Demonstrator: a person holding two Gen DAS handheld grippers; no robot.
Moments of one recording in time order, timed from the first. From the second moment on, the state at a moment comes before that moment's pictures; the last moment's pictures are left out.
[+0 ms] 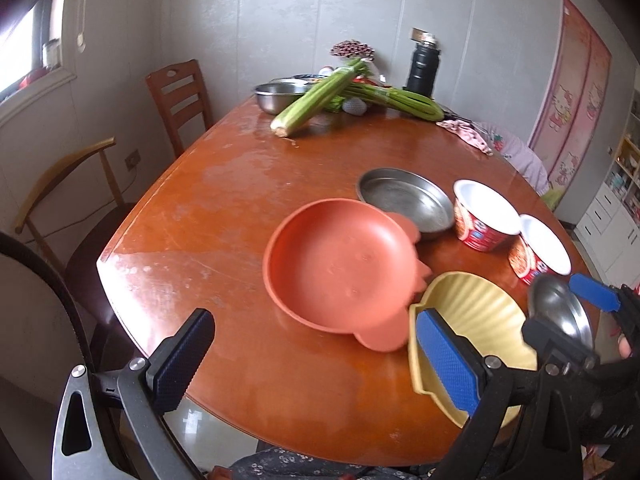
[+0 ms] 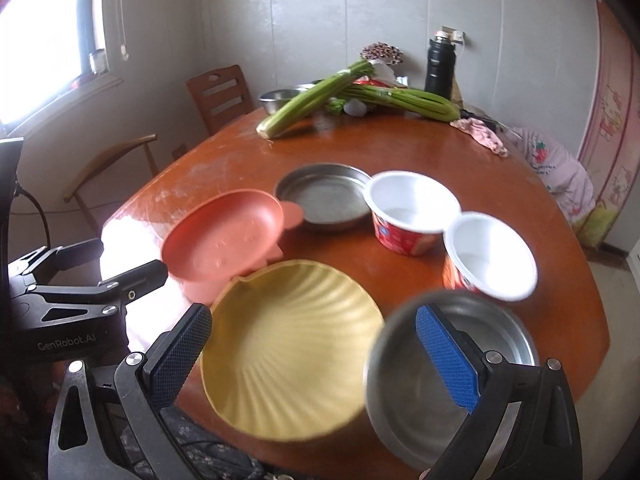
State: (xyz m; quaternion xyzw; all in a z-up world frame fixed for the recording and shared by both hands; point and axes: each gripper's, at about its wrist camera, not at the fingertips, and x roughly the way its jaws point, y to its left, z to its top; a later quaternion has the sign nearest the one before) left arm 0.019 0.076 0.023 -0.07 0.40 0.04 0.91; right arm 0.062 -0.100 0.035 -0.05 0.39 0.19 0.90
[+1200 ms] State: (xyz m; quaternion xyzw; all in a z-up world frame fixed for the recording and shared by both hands) left arm 0.096 0.119 -0.030 -0.13 0.50 0.02 0.85; right arm 0.172 -0.012 -0.034 -0.10 0.51 0.20 0.83
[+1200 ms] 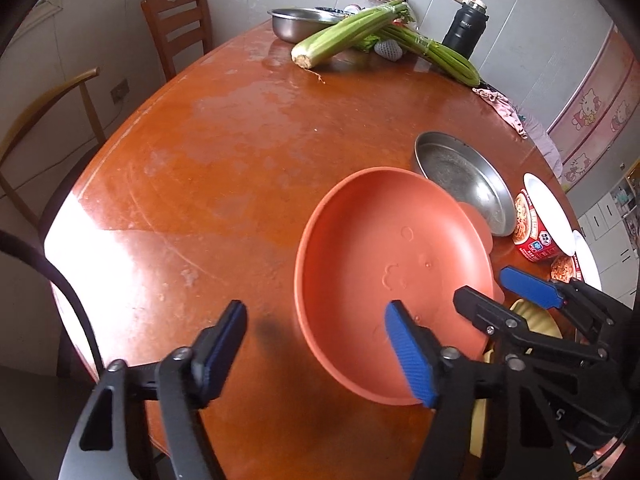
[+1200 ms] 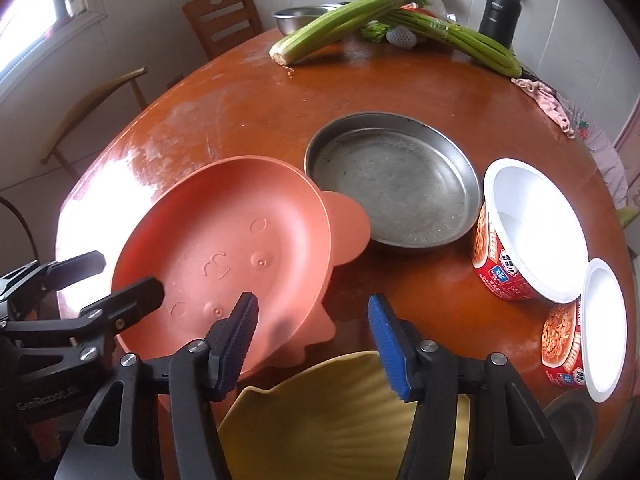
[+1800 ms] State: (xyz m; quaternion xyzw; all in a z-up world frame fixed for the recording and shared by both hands) left arm 0.098 0.127 -0.017 -0.16 0.49 0.01 0.86; right arm 0.155 0.003 -0.019 -0.10 0.50 0.23 0.83
